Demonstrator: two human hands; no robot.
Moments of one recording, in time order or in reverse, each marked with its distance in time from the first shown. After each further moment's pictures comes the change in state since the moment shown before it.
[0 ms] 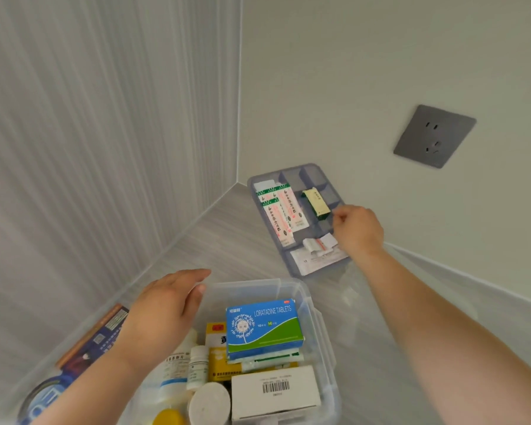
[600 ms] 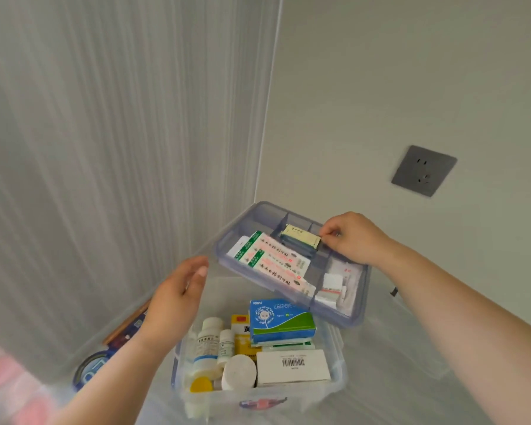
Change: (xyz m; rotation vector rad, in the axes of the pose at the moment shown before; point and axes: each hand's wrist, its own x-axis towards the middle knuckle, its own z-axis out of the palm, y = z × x) left_hand -0.033 -0.003 -0.030 -0.532 0.221 -0.186; right_hand -0.063 -0.058 -0.068 -0.061 -0.315 -0.423
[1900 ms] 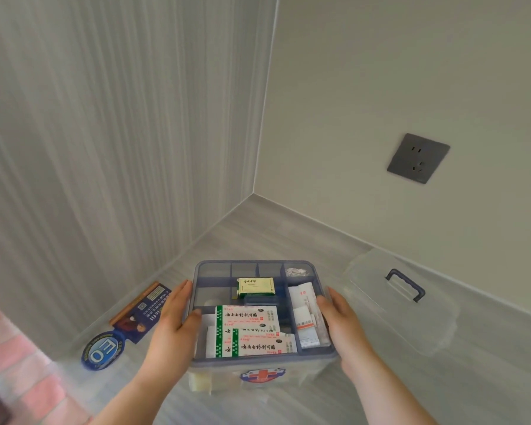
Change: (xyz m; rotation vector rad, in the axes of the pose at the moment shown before) left_hand -0.059 -0.022 0.006 -0.131 -0.006 -0.267; right_hand -0.105 0.003 0.120 1.027 0.099 0.591
